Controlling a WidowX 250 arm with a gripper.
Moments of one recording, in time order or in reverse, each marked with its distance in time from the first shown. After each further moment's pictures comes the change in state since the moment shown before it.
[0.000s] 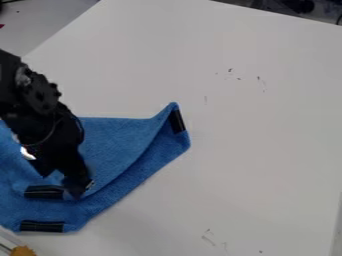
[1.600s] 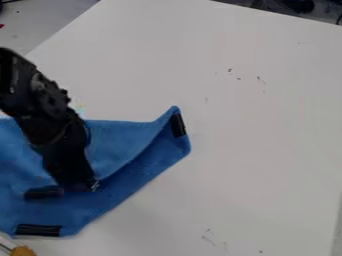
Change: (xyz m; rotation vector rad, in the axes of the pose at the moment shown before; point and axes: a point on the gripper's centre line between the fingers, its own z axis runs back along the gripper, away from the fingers) arm 0.009 0.004 -0.013 -0.002 0.038 -0.025
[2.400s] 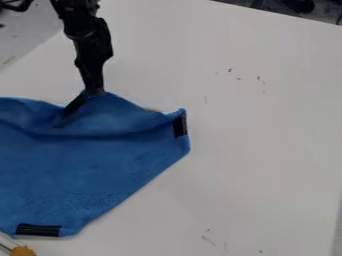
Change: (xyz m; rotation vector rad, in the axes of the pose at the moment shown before) arm 0.134 0.091 -0.031 -0.046 0.029 -0.519
